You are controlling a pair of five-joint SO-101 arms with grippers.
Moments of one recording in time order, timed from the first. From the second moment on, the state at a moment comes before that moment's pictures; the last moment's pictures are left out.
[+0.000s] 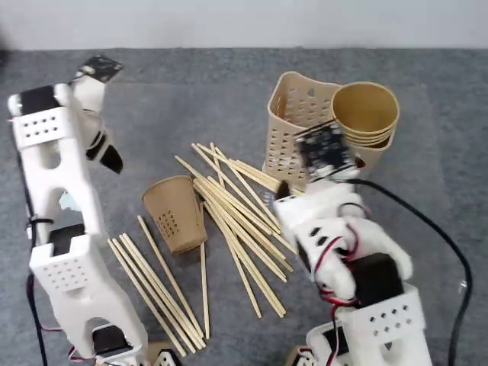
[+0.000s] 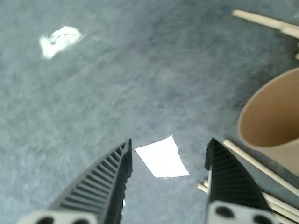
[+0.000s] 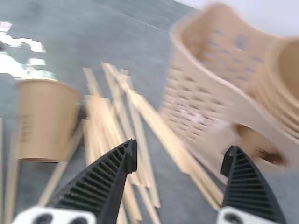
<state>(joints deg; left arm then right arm) -21.0 30.5 -36.7 99.2 -34.1 -23.9 -57.3 38.2 65.7 2.5</state>
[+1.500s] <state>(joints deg) -30.0 30.5 -28.6 93.5 -32.5 -53.2 14.8 8.3 56.8 -15.5</state>
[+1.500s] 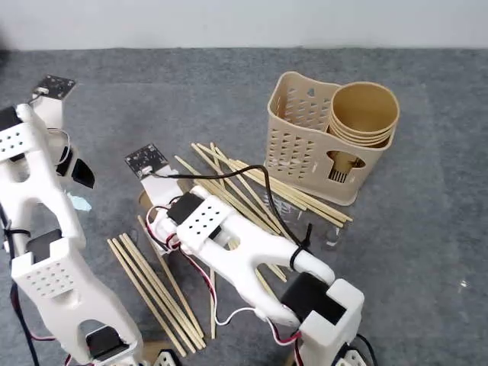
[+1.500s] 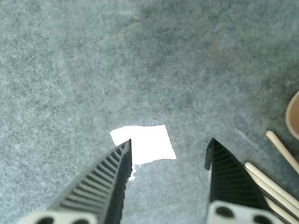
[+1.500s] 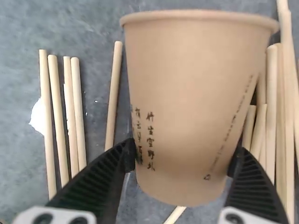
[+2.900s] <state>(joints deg) -30.0 30.5 -28.6 93.5 -32.5 -33.9 -25.7 -5.3 86.4 -2.9</state>
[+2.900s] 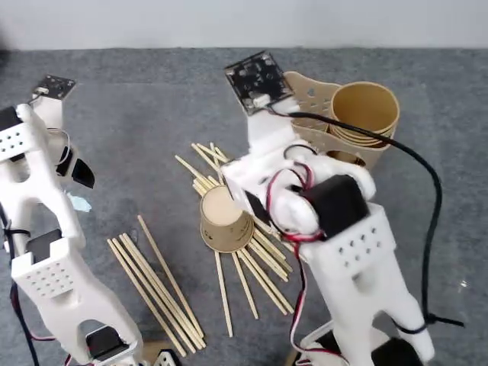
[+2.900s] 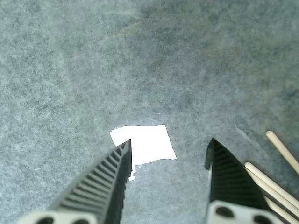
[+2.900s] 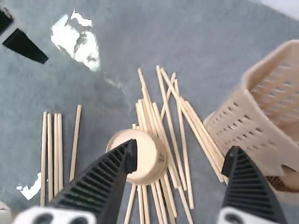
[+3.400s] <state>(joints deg) -30.0 30.5 -28.6 93.5 -32.5 -44.7 -13.7 2.6 86.9 -7.3</state>
